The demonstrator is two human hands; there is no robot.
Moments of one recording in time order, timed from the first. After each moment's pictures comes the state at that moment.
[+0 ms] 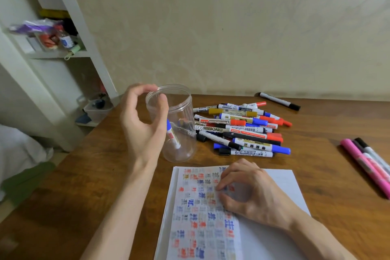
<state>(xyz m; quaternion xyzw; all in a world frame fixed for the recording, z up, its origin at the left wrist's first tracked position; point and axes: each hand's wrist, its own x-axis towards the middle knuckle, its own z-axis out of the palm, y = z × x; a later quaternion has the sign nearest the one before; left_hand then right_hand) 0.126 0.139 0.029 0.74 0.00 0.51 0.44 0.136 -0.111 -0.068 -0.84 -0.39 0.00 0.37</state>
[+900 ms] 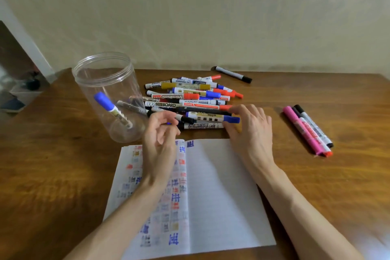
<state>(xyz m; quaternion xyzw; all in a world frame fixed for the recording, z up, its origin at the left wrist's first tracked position) 0.113 0.028 -0.057 0.72 0.05 0.22 0.66 0.177 -0.165 -0.068 -0.94 -0.07 -0.22 0.23</state>
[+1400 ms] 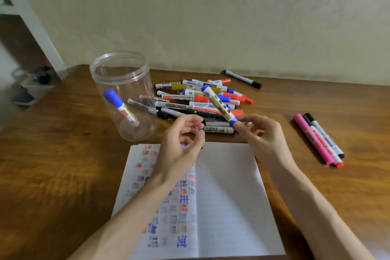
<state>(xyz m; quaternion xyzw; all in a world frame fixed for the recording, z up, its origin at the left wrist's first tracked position) 0.119 0.032 -0.061 0.76 -0.04 0.15 0.63 0.171 -0.174 -0.052 -0.84 -0.06 -0.09 0.53</state>
